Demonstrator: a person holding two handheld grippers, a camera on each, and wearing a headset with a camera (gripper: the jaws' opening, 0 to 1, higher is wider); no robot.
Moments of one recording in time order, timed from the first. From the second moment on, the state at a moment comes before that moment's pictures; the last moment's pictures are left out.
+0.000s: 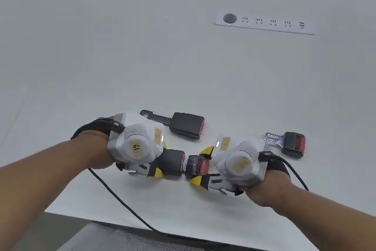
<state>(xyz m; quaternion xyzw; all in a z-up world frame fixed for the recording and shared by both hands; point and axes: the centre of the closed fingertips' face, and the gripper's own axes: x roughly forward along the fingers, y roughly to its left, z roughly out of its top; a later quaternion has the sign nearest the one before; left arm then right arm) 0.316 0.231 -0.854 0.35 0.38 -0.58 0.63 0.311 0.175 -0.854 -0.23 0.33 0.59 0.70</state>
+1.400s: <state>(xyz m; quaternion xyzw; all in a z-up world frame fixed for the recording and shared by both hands) 0.312 0.232 -0.851 0.29 0.32 -0.62 0.65 0.304 0.172 -0.850 -0.21 0.30 0.57 0.74</state>
